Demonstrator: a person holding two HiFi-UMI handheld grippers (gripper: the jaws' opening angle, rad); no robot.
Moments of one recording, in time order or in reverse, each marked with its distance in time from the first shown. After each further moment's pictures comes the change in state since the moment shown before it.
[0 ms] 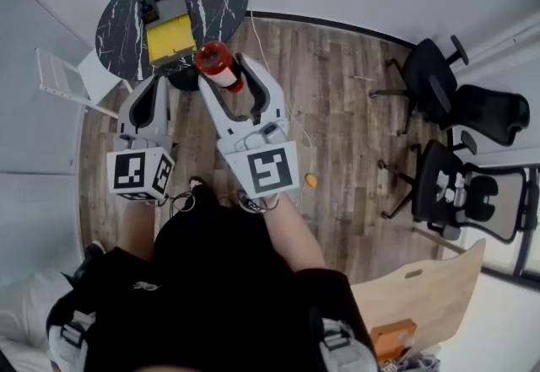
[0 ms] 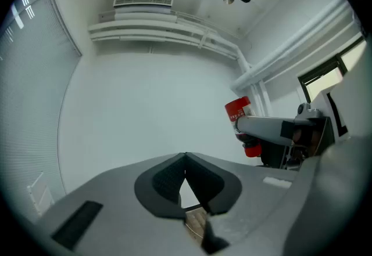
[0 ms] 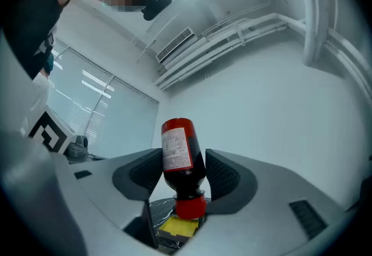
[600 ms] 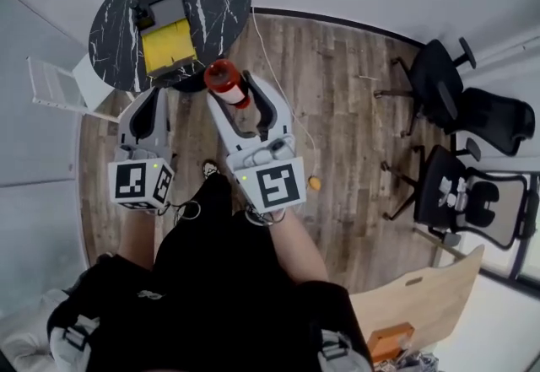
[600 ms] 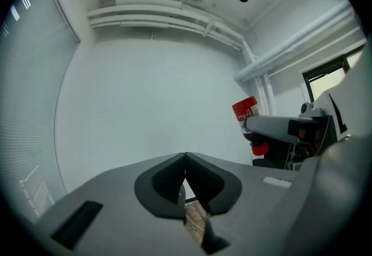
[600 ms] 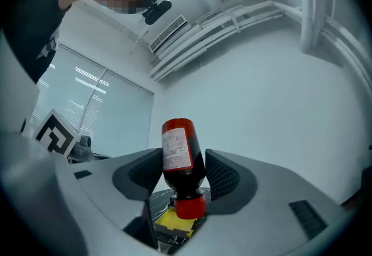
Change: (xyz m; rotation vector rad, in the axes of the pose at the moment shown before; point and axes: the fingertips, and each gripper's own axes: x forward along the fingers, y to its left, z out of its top) left arm 0.054 0.043 -0.048 -0.029 0.092 0.009; right arm 0.040 -0.027 -0.067 0.047 0.110 -0.001
